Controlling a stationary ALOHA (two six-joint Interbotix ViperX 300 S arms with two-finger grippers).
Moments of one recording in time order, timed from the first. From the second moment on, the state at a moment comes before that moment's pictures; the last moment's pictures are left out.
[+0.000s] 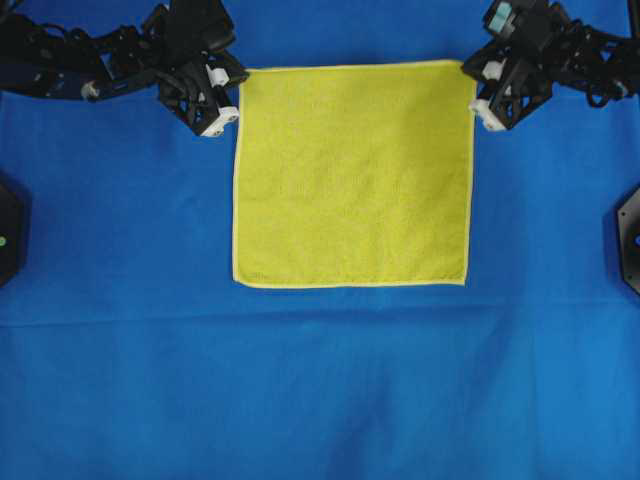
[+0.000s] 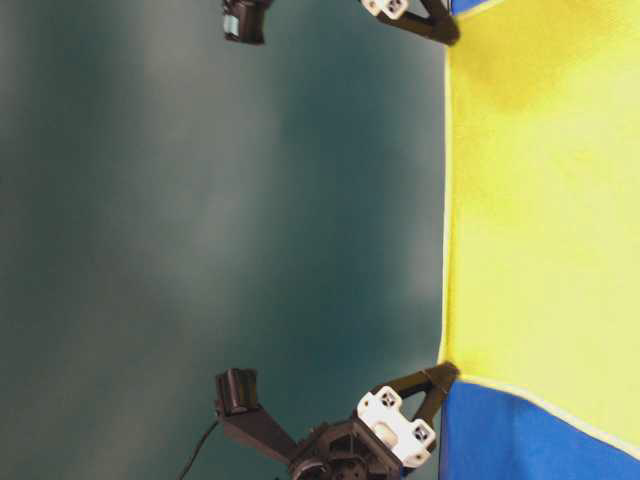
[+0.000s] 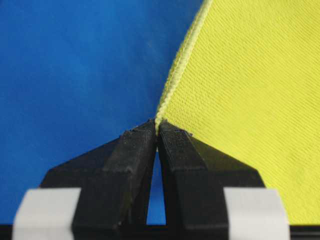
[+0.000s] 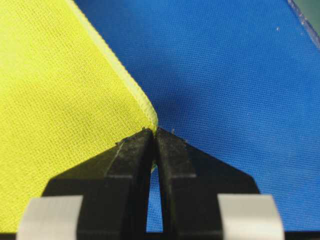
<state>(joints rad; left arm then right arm) 0.51 0.04 0.81 -0.02 -0.24 0.07 -0.68 -0.15 0.96 -0.09 -0.06 0.00</state>
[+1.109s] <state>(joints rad) -0.08 -0.08 0.91 -0.02 -0.08 -0.07 -0.03 -0.35 1.08 -0.08 0.15 0.41</state>
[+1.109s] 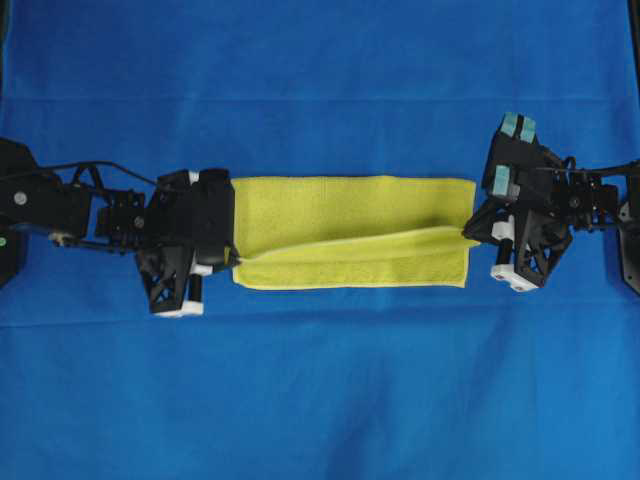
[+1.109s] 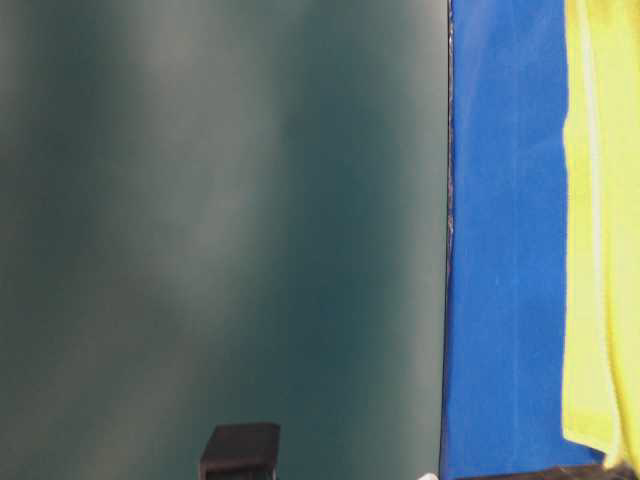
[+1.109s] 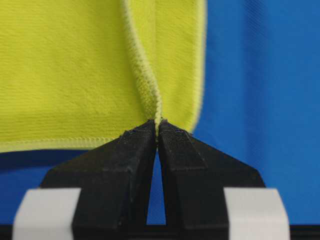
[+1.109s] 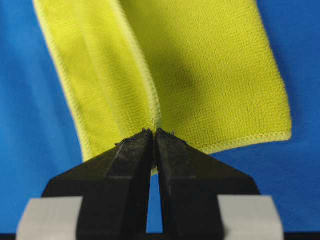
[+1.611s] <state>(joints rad) -0.10 -0.07 0.91 -0.02 -0.14 -0.07 0.01 -0.32 1.08 -0.08 0.14 0.42</state>
